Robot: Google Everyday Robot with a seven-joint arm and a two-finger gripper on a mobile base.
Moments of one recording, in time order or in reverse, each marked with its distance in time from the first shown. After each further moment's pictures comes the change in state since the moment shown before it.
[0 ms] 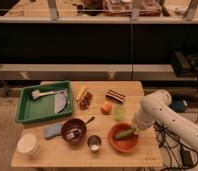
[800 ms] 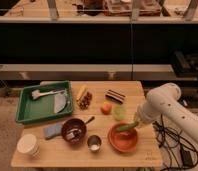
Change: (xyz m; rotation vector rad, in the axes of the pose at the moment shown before) arm -0.001 -0.020 -0.068 0.105 0.017 -0.019
